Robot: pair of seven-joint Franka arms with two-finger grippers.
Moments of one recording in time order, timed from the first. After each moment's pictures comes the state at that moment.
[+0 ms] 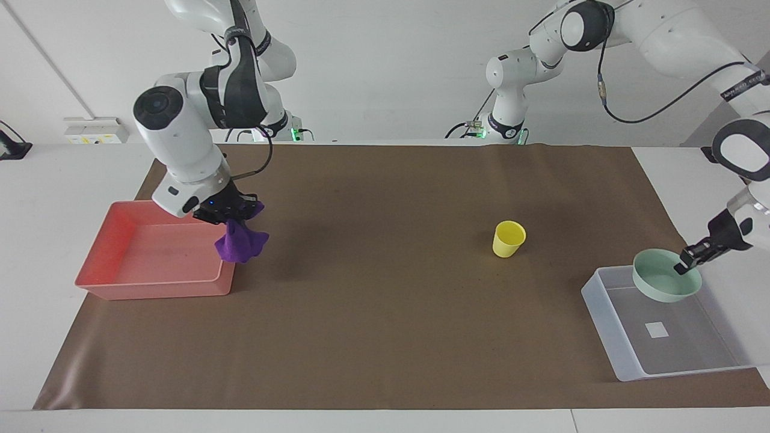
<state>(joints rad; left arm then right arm) 0.19 0.60 0.03 -1.24 -0.15 1.94 0.05 0.07 0.08 -0.06 -1.78 0.02 1.80 -0.14</state>
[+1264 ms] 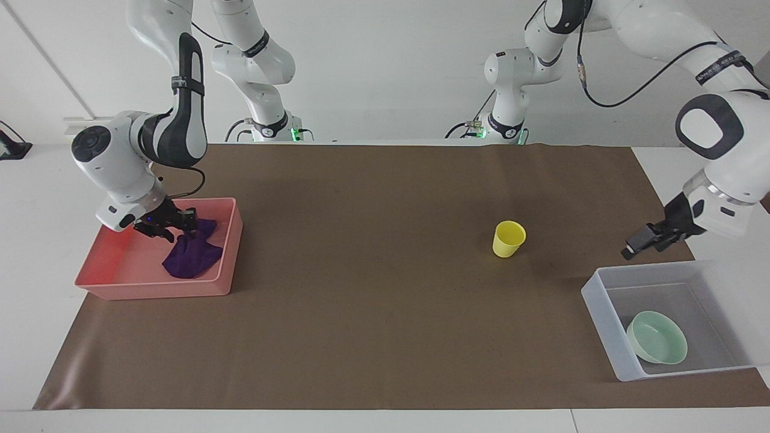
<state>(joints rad) -0.10 0.21 0.07 -1.61 -0.18 1.80 -0.11 -0.19 0.10 -0.06 -2.10 0.02 2.15 -0.43</state>
